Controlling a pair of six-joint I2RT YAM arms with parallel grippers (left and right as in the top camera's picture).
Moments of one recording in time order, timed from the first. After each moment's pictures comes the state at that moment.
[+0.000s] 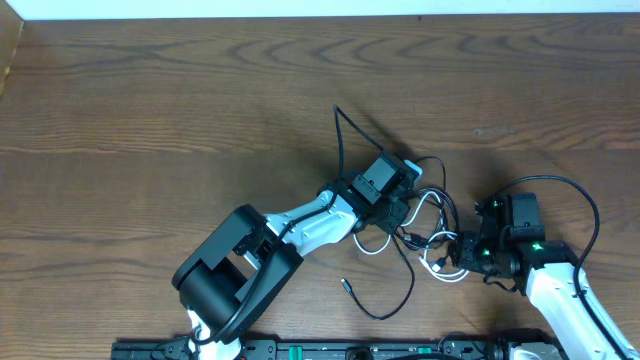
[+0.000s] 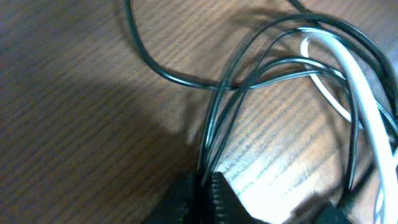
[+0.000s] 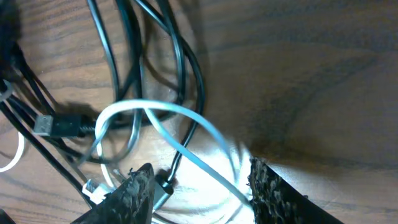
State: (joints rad) left arm -0.81 1.92 1.05 -0.14 0.19 -0.15; right arm 0.07 1.14 0.44 -0.60 -0.22 0.31
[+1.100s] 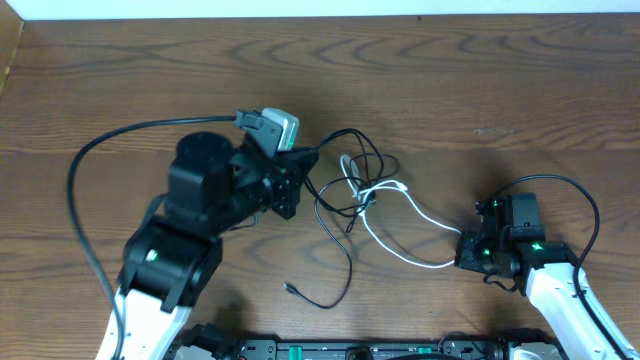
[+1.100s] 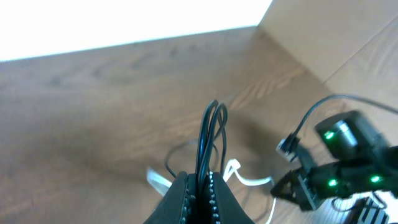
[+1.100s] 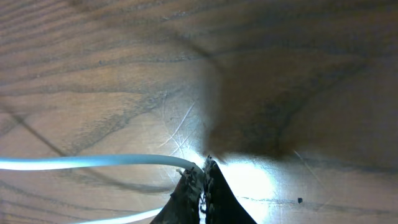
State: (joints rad) left arm -0.37 0.96 1.04 -0.53 0.43 -0.16; right arm 0.07 1.14 0.44 -0.59 -0.21 0.31
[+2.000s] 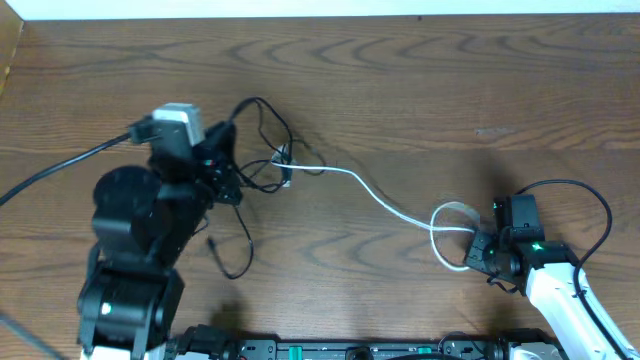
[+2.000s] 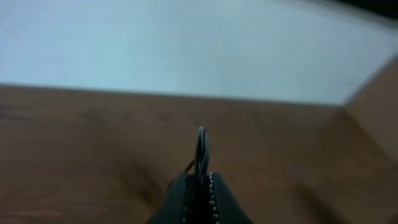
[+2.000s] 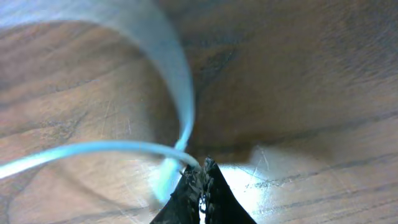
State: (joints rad) left arm -0.16 0.82 1.04 -0.52 0.22 -0.26; right arm 0.07 1.14 0.44 -0.63 0.00 0.49
